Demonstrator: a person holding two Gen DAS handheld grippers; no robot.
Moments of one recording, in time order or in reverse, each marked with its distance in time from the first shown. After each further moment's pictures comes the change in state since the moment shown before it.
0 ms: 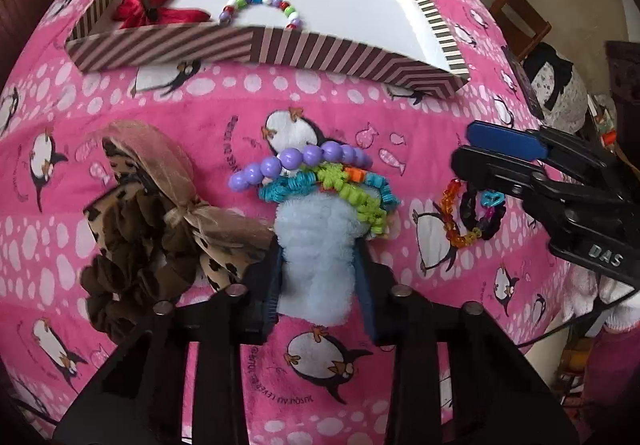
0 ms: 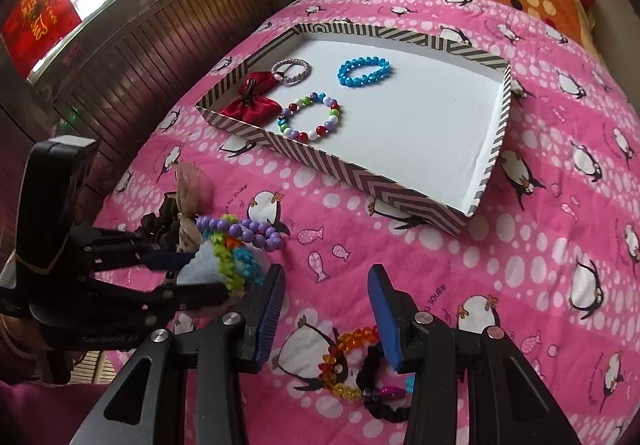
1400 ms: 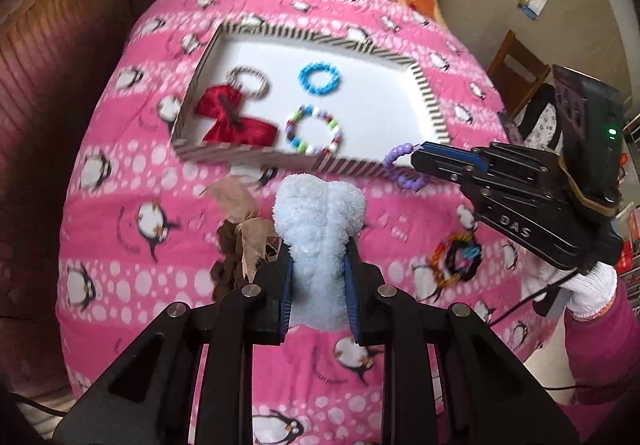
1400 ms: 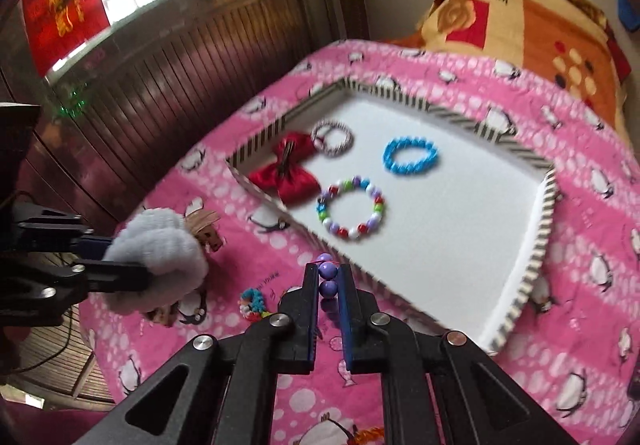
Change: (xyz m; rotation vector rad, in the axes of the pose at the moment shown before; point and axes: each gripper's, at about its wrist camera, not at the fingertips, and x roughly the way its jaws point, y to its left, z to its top) left arm -0.104 0.023 0.024 -0.022 -0.182 0.054; right arm -0.001 0.038 0.061 -0.138 -0.130 0.006
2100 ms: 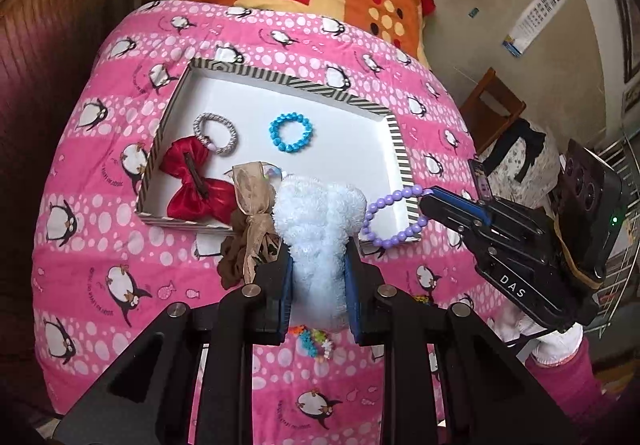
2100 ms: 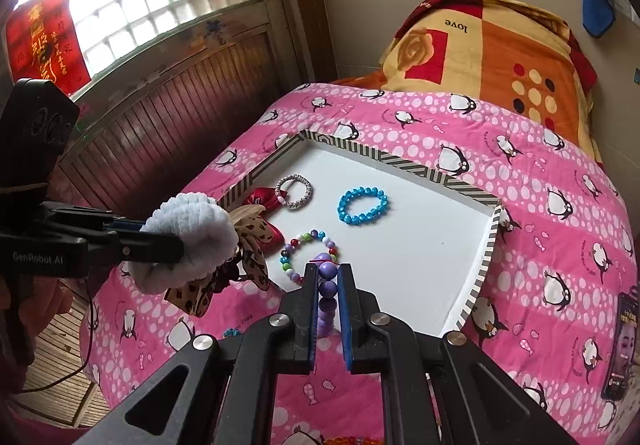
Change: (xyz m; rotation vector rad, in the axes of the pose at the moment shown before) left arm 0.003 0.013 0.064 -0.080 -0.027 -0.147; right arm -0.037 -0.025 0.030 0.058 -0.090 -0.068
